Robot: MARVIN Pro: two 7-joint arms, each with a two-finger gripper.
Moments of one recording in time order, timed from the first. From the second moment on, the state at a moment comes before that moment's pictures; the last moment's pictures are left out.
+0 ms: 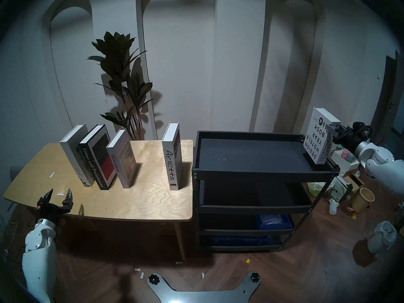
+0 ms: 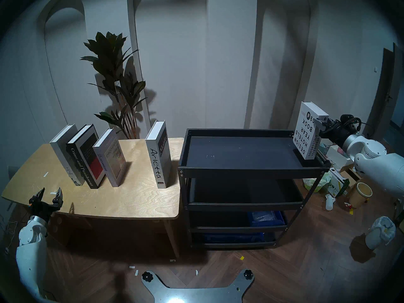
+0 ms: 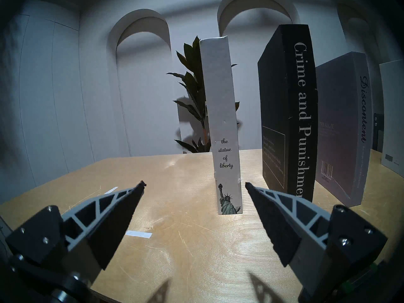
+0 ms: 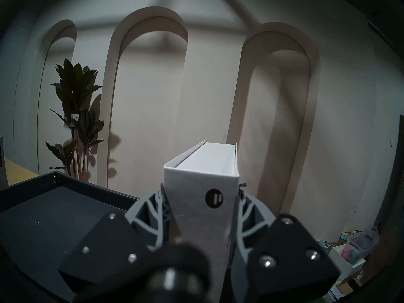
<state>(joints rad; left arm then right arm) 1.78 -1.02 -2.08 -1.13 -0.50 -0.36 -0.40 -0.62 -0.16 0.29 -1.26 1.43 -0.41 0.21</state>
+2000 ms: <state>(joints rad) 1.78 -1.02 -2.08 -1.13 -0.49 -0.36 -0.40 -0.72 -0.13 0.24 -1.19 1.51 -0.51 0.36</state>
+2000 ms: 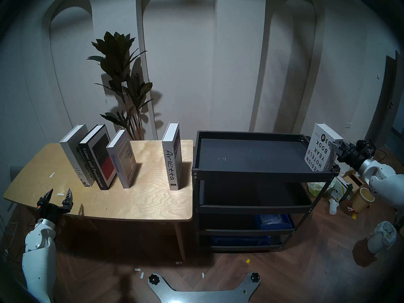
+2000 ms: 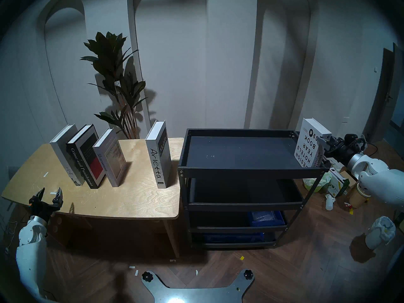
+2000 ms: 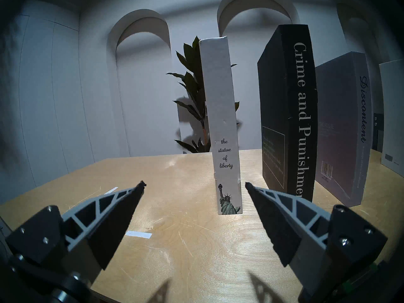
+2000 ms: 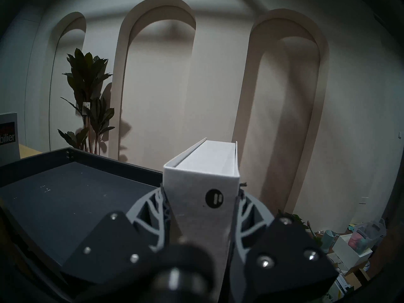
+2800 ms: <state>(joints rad) 1.78 -1.02 -2.08 -1.13 -0.49 -0.36 -0.40 -0.74 -0.12 0.25 -1.18 1.57 -0.56 0.36</state>
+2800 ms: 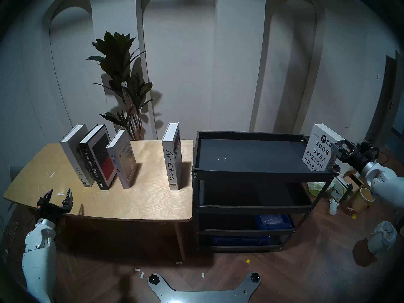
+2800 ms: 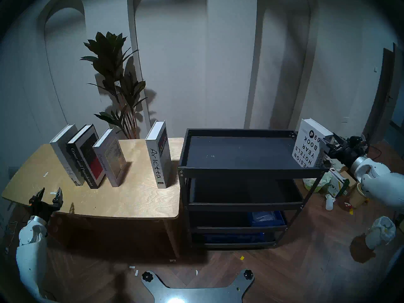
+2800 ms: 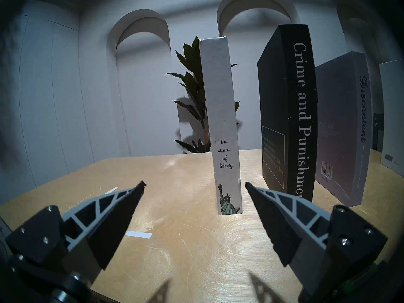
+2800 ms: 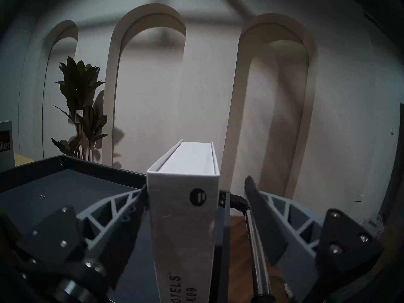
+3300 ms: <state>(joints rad) 1.78 -1.02 -2.08 -1.13 -0.49 -0.36 -0.40 -0.74 -0.12 0.25 -1.20 1.57 -0.57 0.34</state>
